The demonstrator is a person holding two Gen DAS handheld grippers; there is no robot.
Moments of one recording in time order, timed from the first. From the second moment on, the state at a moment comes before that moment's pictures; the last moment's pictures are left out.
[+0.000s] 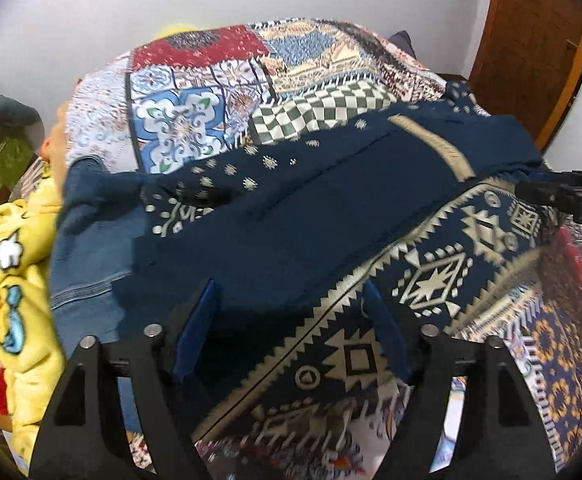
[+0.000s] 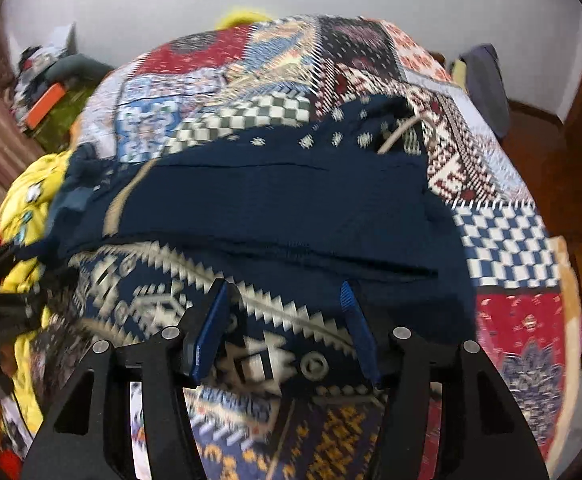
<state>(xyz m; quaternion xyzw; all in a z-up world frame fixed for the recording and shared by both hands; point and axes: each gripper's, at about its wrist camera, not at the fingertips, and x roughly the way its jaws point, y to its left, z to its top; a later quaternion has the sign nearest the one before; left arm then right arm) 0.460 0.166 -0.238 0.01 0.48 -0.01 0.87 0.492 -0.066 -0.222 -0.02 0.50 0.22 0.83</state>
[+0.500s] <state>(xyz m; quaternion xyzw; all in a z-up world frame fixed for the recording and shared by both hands) 0.566 0.230 -0.178 0.01 0.41 0.14 0.90 0.585 -0.037 -0.172 0.01 0.43 0.16 0.89</state>
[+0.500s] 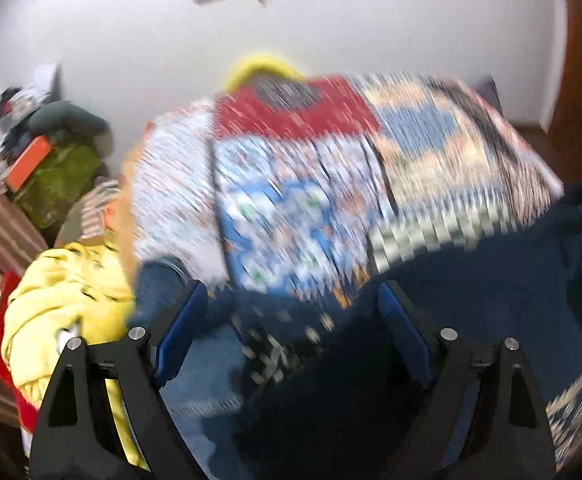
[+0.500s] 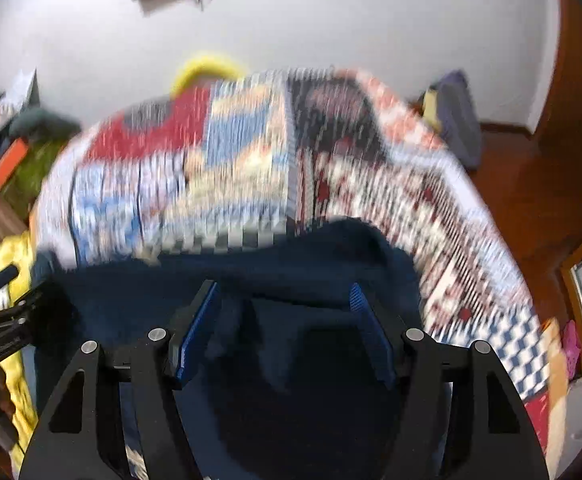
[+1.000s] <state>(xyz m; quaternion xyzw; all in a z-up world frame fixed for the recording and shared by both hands) 0.491 0.166 -0.233 -0.02 0.48 -0.03 0.88 0.496 0.003 -0.209 -0.09 0.45 0.29 0.84</state>
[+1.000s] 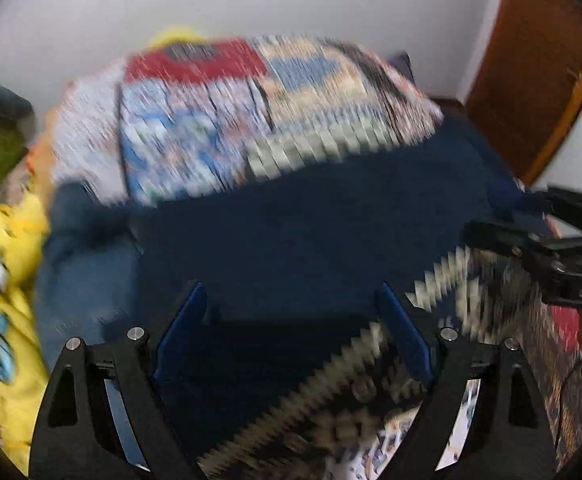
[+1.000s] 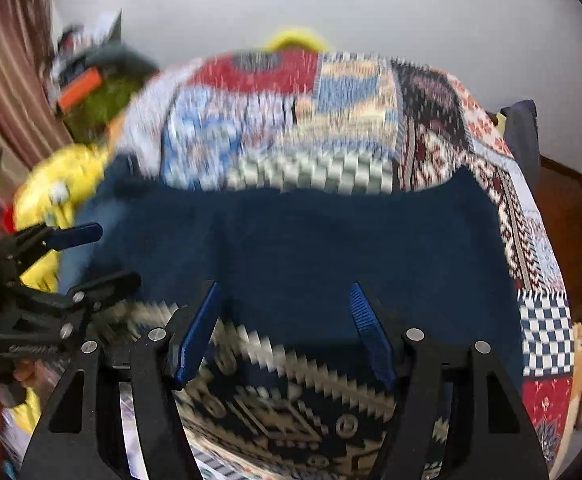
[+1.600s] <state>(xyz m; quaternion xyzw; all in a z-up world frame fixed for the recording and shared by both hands) 0.414 0.212 -0.259 -0.10 0.46 0.00 0.88 0.487 -0.134 -0.238 0.01 0.49 0.21 0.84</state>
